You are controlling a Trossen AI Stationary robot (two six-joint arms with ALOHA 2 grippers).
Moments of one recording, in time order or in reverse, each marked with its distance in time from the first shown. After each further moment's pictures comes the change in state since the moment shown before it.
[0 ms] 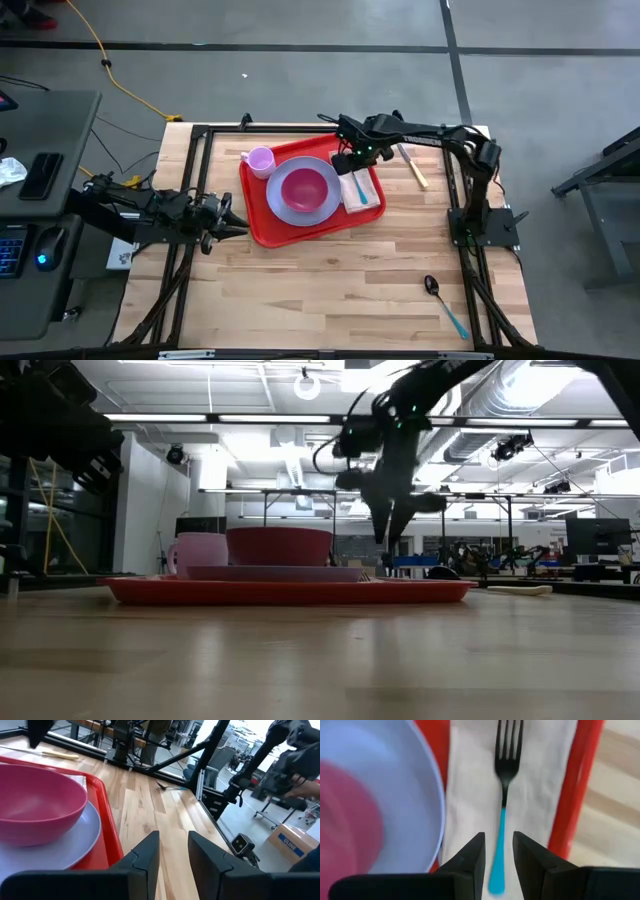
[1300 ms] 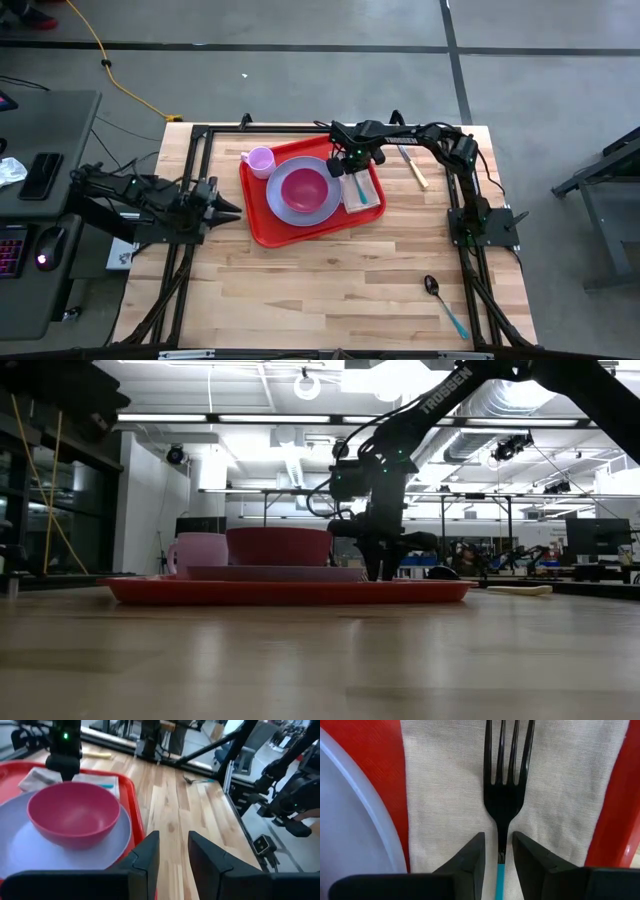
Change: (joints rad) left arm 0.000 0.237 0.385 -0.333 -0.128 0.011; right arm -0.050 0.197 0.000 0.132 -0.008 -0.010
